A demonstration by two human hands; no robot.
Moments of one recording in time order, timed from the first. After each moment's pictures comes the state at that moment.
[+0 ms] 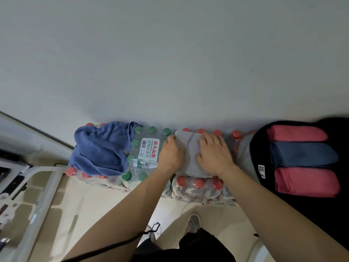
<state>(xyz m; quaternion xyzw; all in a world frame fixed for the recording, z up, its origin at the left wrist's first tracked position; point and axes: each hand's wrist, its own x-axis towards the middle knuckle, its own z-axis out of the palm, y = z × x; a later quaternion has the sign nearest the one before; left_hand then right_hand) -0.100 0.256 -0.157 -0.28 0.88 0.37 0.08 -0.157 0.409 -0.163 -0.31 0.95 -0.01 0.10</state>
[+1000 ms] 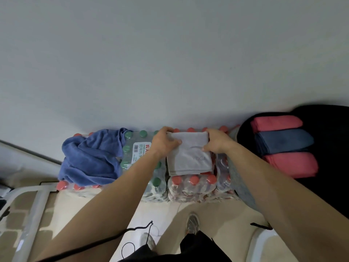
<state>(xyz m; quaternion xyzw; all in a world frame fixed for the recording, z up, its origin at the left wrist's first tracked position) -0.131 0.229 -0.144 -0.23 0.85 0.46 0.10 -0.195 0.435 -0.126 -0.11 0.92 -0.23 0.30</state>
